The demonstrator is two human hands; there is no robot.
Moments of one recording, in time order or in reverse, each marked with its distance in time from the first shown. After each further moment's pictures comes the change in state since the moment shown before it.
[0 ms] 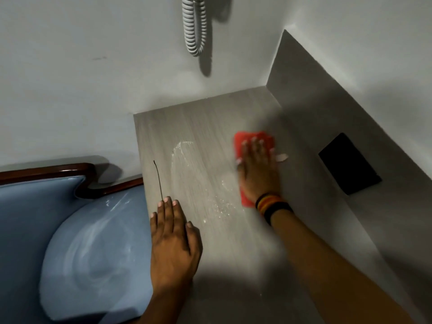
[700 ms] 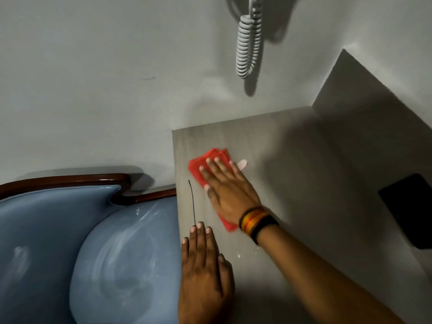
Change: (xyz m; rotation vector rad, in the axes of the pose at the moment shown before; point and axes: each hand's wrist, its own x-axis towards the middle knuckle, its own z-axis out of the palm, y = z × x) left_hand 0.009 0.001 -0.003 0.086 0.089 0.038; right_hand 0.042 -0.122 0.031 -0.007 -0.100 -0.557
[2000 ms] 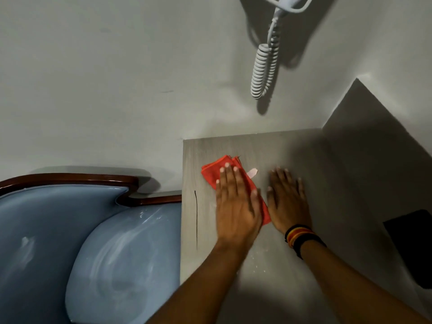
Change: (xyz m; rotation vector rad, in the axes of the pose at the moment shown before) left_hand 0.148 0.070 0.011 -0.166 0.038 -0.044; right_hand -0.031 0.101 -0.008 0.024 0.073 0.405
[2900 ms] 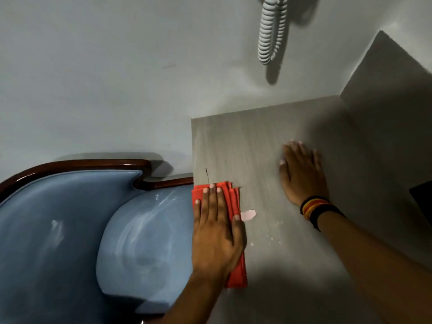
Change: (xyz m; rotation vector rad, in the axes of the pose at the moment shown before) left_hand -0.101 -0.084 -0.020 0.183 -0.069 -0.013; right_hand -0.004 -0.003 -0.005 0.041 0.011 0.002
